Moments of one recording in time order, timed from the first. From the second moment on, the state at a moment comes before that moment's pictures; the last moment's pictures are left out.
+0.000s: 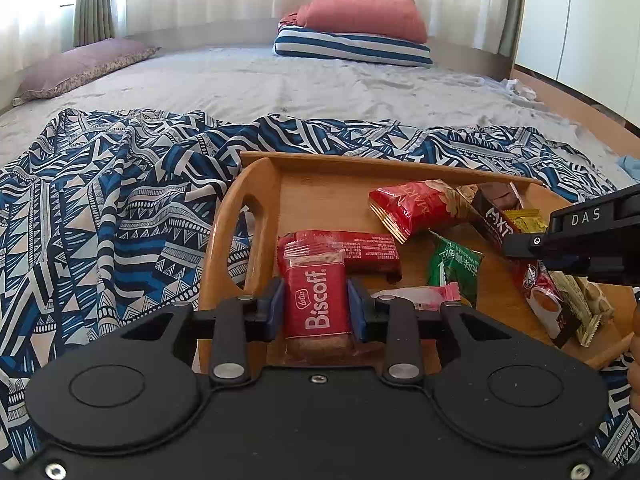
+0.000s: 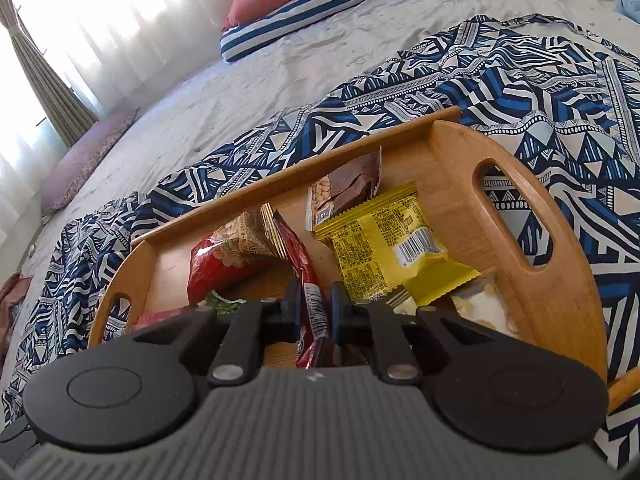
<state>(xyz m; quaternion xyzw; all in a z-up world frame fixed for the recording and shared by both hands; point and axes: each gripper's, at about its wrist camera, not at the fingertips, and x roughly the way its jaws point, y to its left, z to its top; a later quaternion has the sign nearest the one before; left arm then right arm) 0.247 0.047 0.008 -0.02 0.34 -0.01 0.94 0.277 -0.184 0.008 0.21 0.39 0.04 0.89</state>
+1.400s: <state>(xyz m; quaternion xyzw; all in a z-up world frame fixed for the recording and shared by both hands) 0.152 0.027 0.047 0.02 0.31 -0.08 0.95 0.144 -0.187 0.056 0.05 0.31 0.13 0.94</state>
